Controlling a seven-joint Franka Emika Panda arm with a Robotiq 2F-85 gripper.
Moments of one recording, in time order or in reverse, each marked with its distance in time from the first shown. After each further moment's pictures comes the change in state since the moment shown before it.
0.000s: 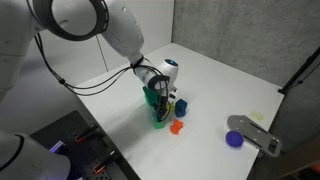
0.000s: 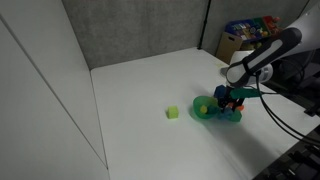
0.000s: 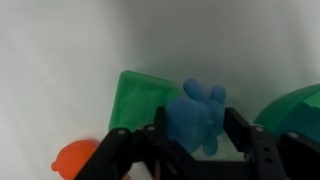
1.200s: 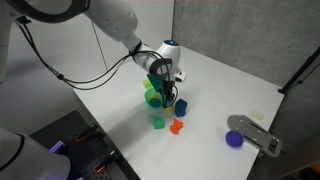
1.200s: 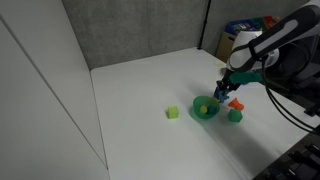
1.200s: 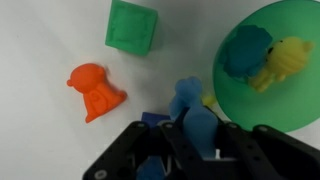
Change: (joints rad) arm 0.062 -0.132 -0.061 0.000 -0.030 0.065 0.031
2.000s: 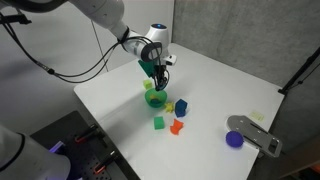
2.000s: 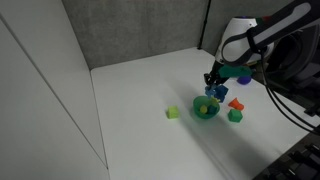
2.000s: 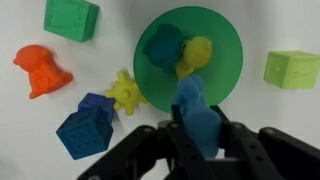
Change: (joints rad) arm 0.064 -0.080 0.069 0.008 -0.024 0.001 0.055
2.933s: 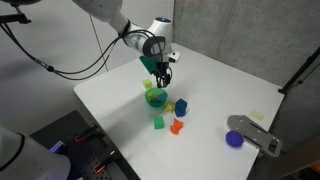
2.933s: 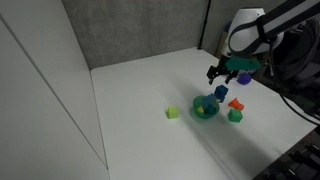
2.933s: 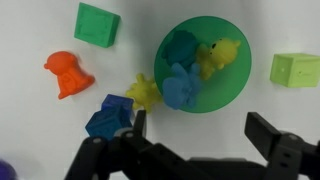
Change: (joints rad) arm -0.026 -0.072 -0.014 -0.016 -0.006 -0.097 -0.016
